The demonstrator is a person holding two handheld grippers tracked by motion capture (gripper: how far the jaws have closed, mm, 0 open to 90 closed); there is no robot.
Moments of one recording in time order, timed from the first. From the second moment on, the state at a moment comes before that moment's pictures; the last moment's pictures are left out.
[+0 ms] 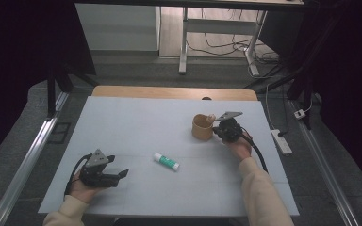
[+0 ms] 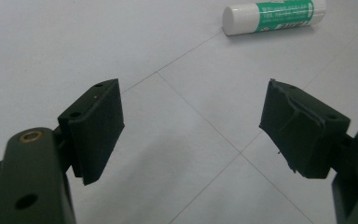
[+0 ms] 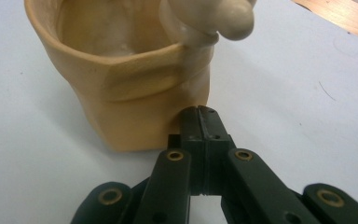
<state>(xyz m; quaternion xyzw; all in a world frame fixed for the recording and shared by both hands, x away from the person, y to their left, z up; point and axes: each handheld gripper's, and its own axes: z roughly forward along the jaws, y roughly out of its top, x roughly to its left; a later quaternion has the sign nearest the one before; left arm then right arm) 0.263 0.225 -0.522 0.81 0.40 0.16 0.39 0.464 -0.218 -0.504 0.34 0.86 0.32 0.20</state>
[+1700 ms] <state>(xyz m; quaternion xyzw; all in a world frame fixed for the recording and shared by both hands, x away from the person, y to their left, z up) 0.263 0.228 -0.523 0.81 0.41 0.15 0.39 0.460 -0.142 -0.510 0.28 0.88 0.35 0.18</state>
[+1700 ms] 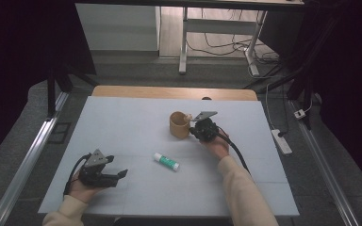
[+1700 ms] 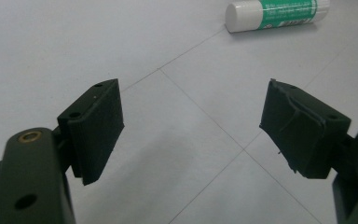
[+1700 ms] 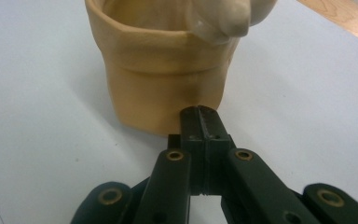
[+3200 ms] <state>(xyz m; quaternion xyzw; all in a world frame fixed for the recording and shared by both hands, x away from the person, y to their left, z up) 0.264 0.232 -0.524 0.81 0.42 0.16 0.39 0.391 -0.154 -0.463 0.22 0.87 0.42 0.15</state>
